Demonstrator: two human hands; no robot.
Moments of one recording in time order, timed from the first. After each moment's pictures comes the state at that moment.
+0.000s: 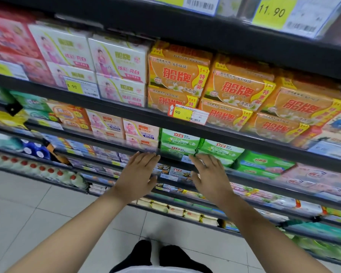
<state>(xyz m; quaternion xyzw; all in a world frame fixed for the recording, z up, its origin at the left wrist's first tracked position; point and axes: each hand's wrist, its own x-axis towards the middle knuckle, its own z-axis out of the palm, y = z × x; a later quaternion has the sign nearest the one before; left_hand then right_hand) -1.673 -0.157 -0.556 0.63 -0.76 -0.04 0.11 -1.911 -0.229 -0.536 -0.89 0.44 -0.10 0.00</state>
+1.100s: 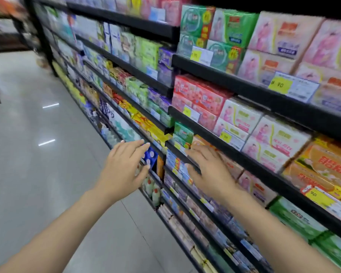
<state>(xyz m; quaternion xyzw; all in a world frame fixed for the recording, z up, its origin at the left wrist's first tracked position) -1.495 0.073 -0.403 0.84 -0.48 0.19 0.18 -1.631 -0.144 -0.403 -0.96 0.07 -0.23 0.11</state>
